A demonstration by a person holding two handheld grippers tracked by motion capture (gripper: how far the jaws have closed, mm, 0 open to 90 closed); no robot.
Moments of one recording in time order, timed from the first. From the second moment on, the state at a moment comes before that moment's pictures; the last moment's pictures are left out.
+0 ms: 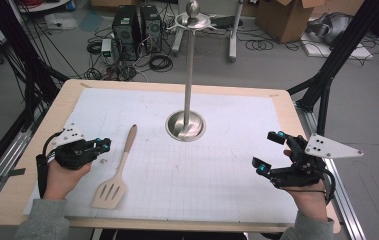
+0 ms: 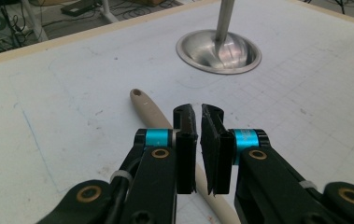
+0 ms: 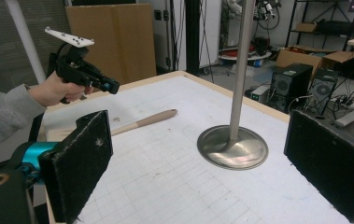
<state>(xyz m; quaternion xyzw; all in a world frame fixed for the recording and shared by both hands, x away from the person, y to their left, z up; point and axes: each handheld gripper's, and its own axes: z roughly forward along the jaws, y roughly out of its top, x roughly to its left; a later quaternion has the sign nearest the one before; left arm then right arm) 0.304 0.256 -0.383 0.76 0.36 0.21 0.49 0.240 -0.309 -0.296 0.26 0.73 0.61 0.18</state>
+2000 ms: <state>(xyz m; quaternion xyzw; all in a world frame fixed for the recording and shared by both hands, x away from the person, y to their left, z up) 0.353 0.230 -0.447 0.80 0.41 0.17 0.41 0.231 -0.307 -0.302 0.25 0.74 0.60 0.18</state>
